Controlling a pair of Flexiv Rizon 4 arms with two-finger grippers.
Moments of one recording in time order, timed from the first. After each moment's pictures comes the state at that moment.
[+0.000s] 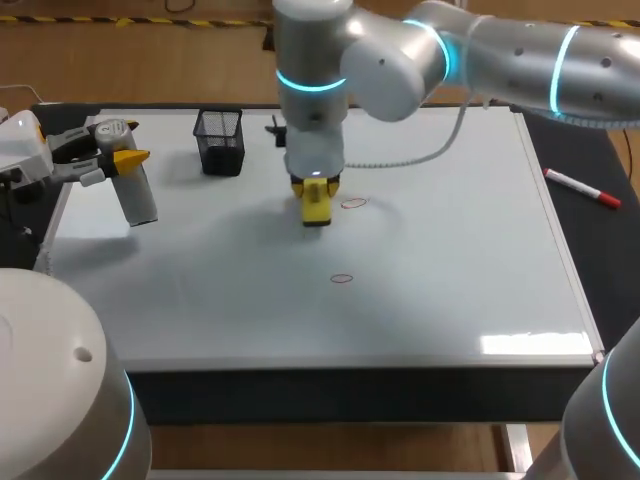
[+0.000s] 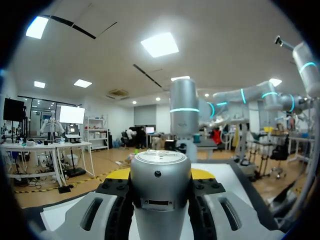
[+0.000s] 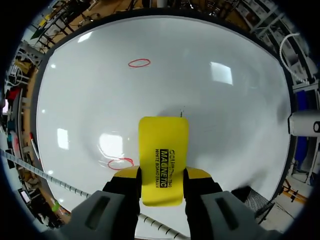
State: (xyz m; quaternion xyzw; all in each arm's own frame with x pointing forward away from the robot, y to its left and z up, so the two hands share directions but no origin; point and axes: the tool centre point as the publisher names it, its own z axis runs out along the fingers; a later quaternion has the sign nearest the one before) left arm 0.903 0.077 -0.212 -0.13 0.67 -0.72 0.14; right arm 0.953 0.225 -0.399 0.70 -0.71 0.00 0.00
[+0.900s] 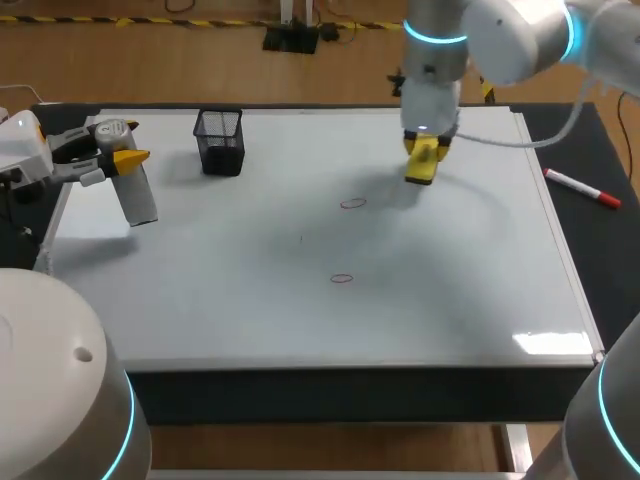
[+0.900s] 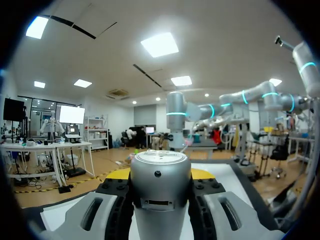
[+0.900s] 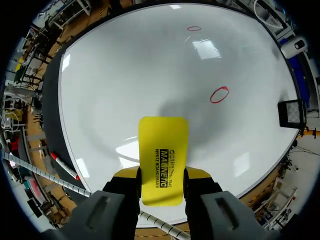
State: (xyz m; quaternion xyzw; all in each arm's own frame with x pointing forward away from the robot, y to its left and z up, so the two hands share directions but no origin) left arm 0.903 0.077 -0.212 -0.13 0.67 -0.72 0.14; right arm 1.032 0.020 -0.383 0.57 -0.82 0.02 0.01
